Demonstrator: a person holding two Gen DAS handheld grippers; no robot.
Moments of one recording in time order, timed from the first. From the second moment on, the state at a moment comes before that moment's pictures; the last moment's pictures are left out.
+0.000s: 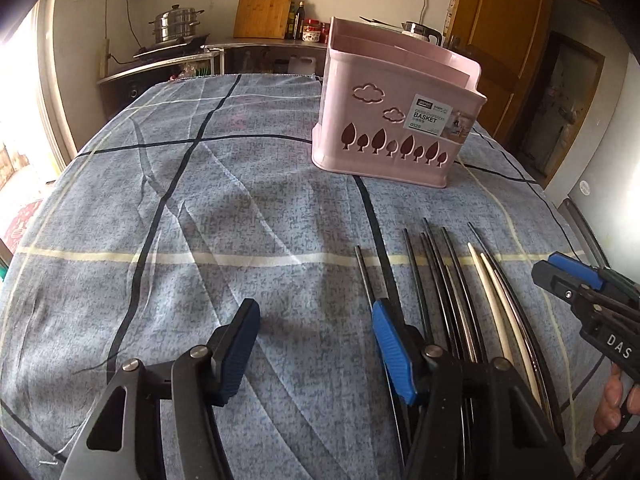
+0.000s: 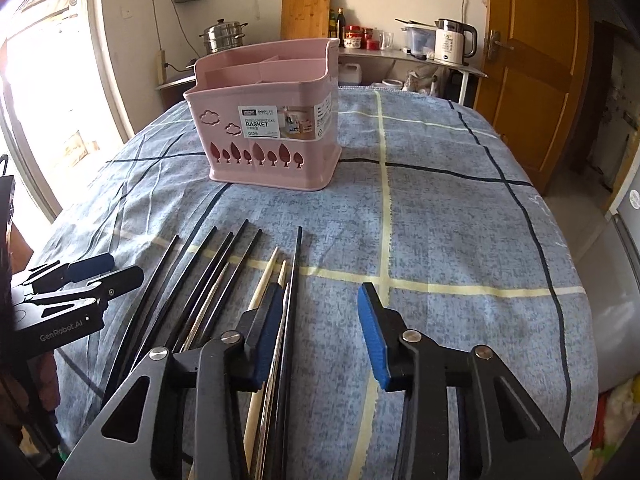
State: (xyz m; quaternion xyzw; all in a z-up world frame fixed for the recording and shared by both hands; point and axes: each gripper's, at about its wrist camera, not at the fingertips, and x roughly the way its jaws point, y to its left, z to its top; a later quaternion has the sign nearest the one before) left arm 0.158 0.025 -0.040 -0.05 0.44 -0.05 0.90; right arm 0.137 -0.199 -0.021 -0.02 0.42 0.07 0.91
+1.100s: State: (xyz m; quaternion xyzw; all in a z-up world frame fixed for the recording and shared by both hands) left arm 0.199 -0.016 -0.038 0.04 0.48 -0.06 0.87; right arm 0.198 -0.193 -0.042 0.00 0.48 0.09 0.87
